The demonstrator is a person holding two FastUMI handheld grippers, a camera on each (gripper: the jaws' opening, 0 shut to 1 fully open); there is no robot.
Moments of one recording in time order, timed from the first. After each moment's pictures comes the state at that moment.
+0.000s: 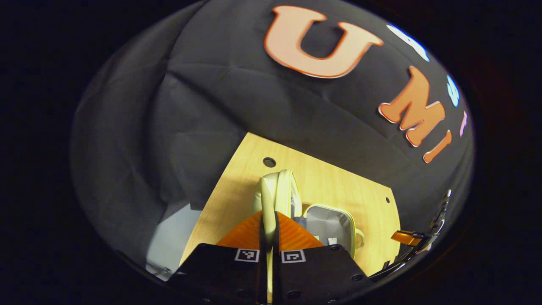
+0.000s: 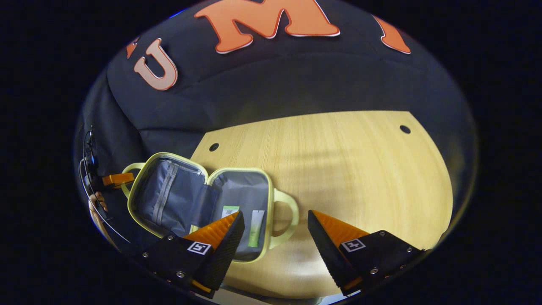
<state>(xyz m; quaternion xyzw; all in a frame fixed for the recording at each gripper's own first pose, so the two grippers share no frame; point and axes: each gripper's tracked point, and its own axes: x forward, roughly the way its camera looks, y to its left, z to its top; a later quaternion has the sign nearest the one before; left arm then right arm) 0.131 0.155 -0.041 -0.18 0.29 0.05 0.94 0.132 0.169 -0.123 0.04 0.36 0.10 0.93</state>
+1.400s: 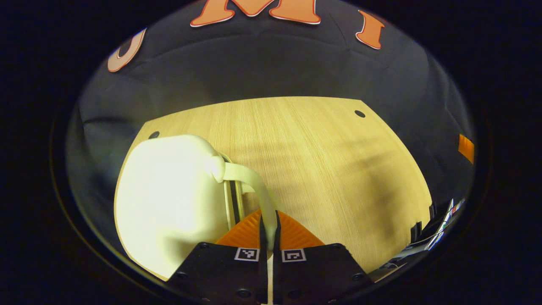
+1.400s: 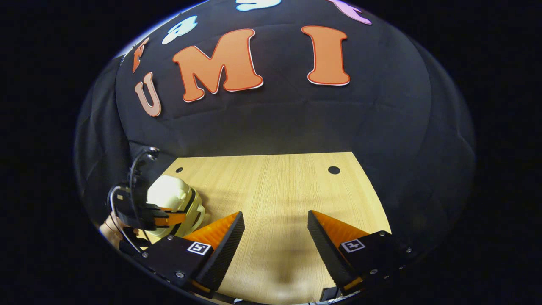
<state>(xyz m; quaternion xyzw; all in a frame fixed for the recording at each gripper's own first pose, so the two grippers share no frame) 0.178 -0.289 -0.205 0.02 0.41 -0.05 0.91 0.096 -0.082 -0.062 0.00 0.24 0.06 0.97</state>
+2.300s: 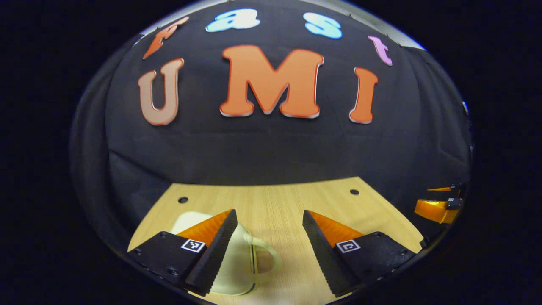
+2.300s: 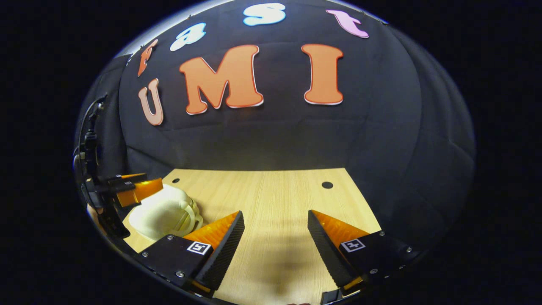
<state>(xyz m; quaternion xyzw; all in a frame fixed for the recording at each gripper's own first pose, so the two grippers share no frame) 0.184 -0.299 -0.018 0.01 0.08 0.00 1.00 0.071 -0.075 -0.026 -0.01 0.13 0.03 0.99</state>
